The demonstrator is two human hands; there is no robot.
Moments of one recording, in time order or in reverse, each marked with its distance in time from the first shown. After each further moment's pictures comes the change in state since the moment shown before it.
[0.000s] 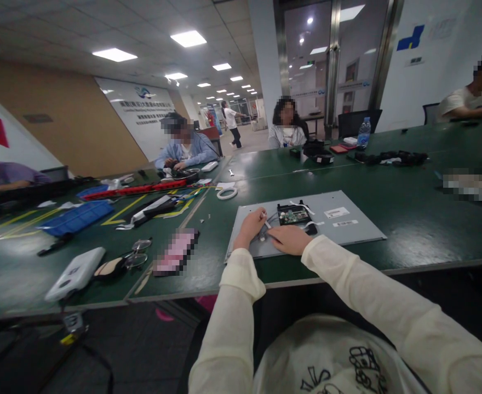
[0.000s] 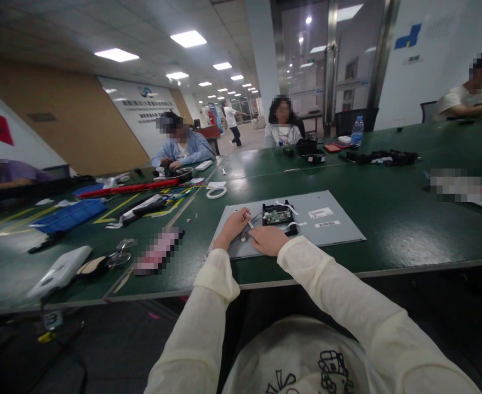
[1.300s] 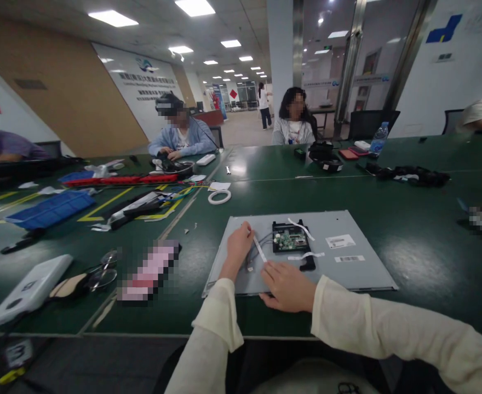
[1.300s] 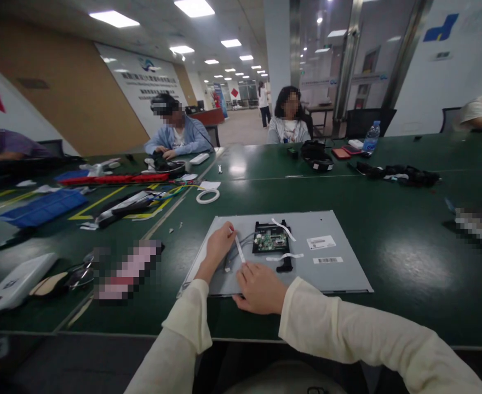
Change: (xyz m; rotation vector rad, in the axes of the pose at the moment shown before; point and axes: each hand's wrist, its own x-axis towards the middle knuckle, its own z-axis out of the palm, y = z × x) left_hand 0.021 -0.002 -0.004 0.311 -0.047 -0.399; right_hand -0.007 -0.001 0.006 -0.112 0.082 -0.210
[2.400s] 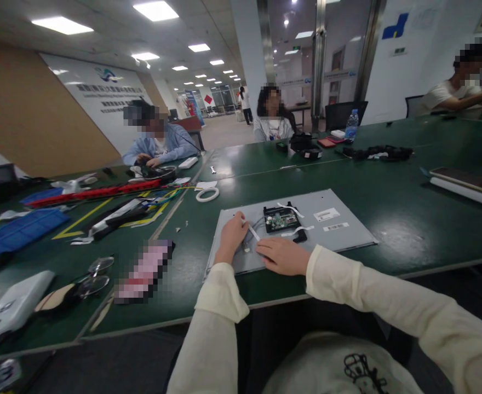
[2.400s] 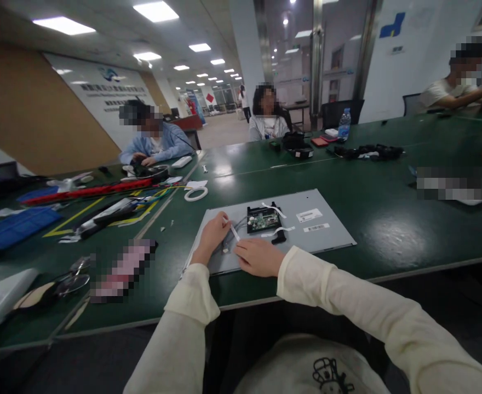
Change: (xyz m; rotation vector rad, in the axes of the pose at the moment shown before) left_hand -0.015 0.002 -0.003 -0.020 0.002 0.156; right_hand -0.010 0.006 -0.006 0.148 0.051 0.069
